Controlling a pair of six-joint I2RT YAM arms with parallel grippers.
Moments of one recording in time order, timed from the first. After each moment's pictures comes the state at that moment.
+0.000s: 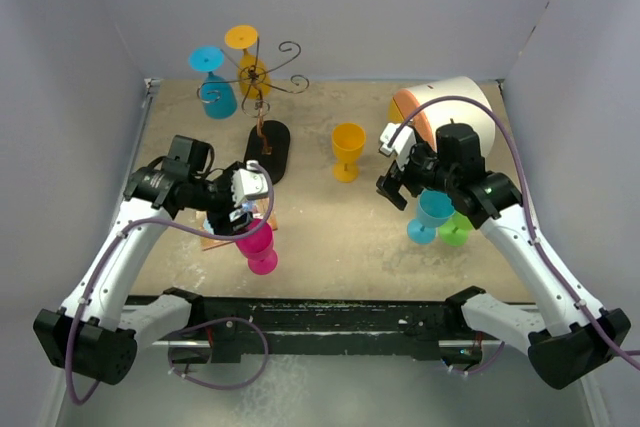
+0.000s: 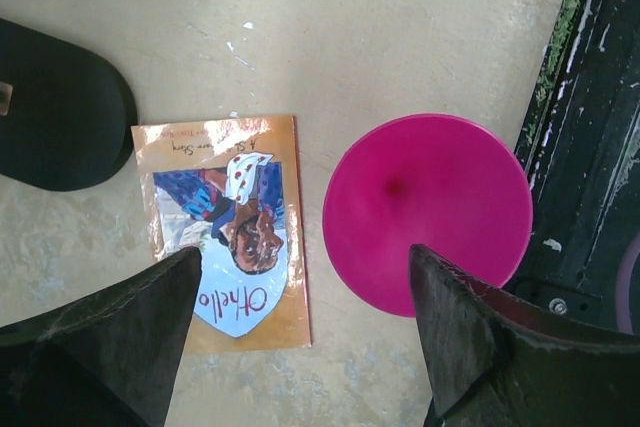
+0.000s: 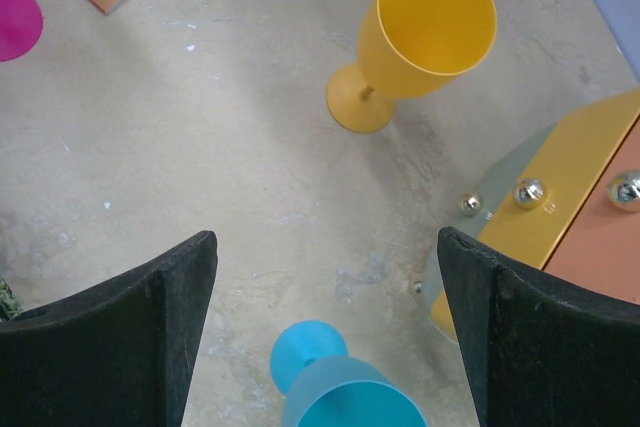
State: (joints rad) left arm -0.26 1.05 1.10 -1.10 0.58 0.90; right arm 0.41 1.04 1.09 -0.63 -0.34 -0.53
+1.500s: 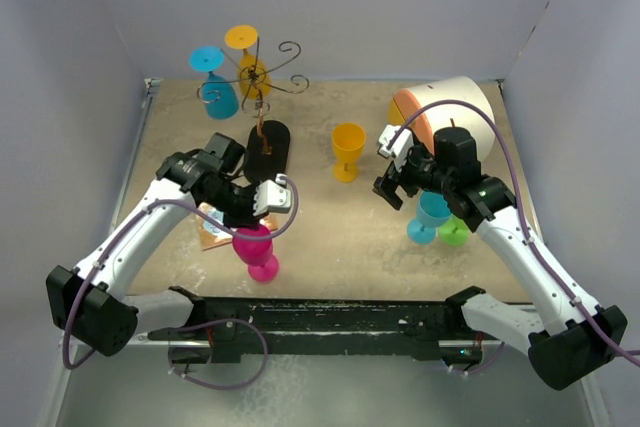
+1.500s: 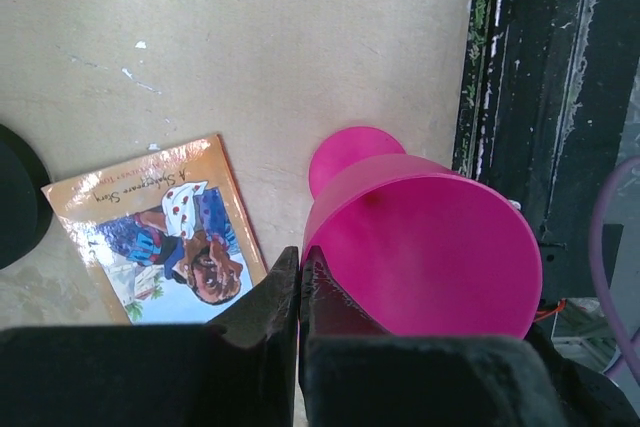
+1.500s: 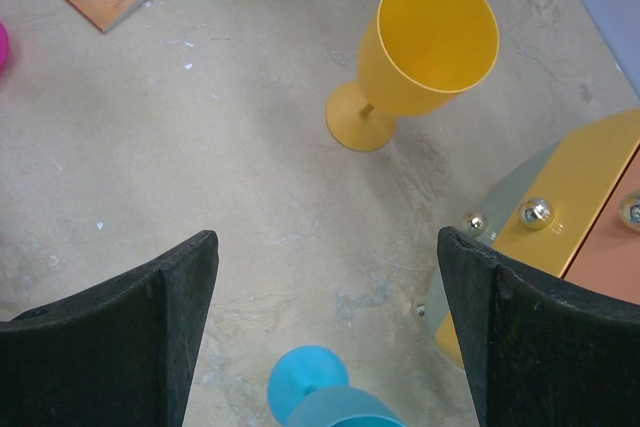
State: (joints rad) left arm -0.45 1.24 1.16 -1.19 0.53 0.97; right arm 0.41 1.04 1.02 -0.52 -0.38 -0.51
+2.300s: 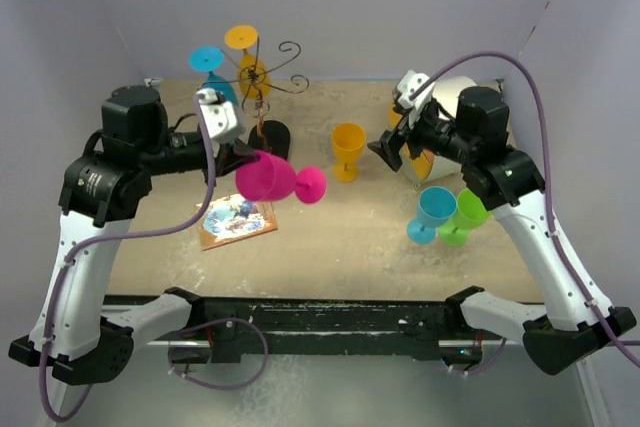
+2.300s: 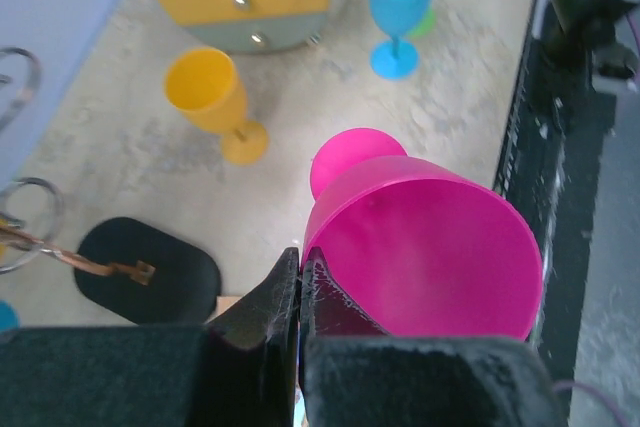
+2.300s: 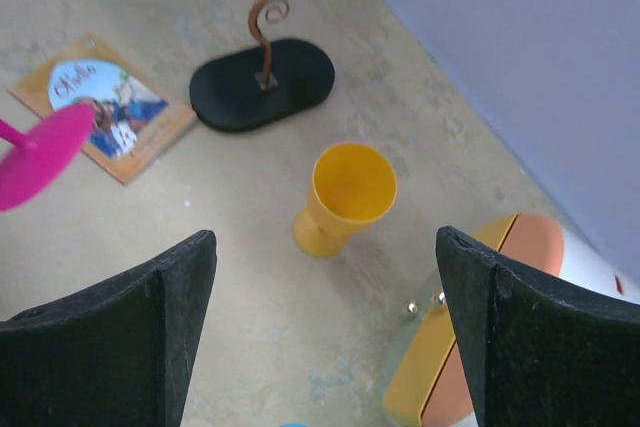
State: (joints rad) left arm -0.34 1.09 1.62 -1.04 0.77 0.50; right arm 0.41 1.11 1.35 -0.56 -0.40 -0.40
